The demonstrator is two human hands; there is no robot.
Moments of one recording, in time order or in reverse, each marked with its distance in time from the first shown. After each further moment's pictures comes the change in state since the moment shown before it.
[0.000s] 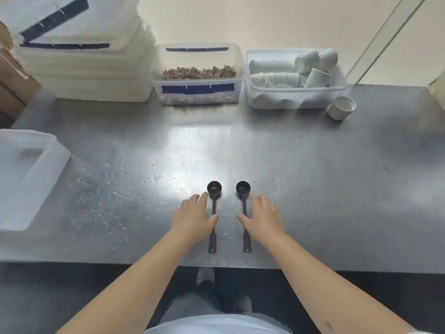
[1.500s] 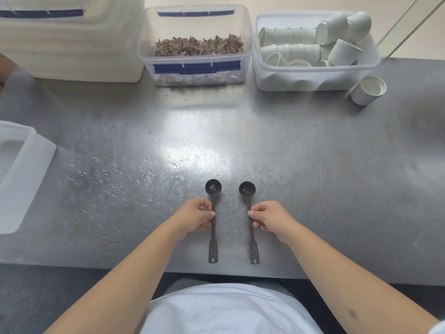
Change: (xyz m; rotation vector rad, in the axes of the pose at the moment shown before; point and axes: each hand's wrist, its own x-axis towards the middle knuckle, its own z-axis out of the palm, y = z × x) left_hand 0.059 -0.022 0.006 -0.979 -0.407 -0.343; right_hand 0.058 0.019 -0.012 0.814 -0.424 0.372
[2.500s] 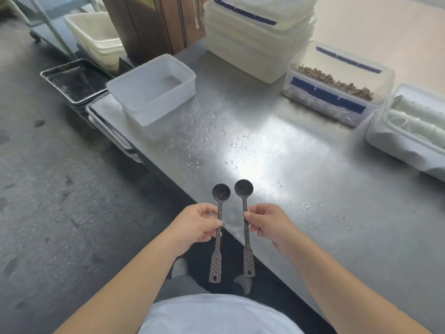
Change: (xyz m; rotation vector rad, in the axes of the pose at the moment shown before) left_hand -0.199 -0.103 0.033 -0.601 0.453 0.060; right_hand -0.111 -0.025 0.105 -0.432 -0.418 -0.337
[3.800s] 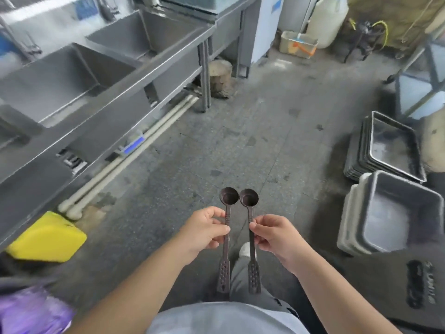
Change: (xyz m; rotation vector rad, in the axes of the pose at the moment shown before) left_hand -0.289 -0.283 -0.457 -0.926 1.021 0.048; right_hand -0.038 -0.136 0.692 -0.699 -1.089 -0.122
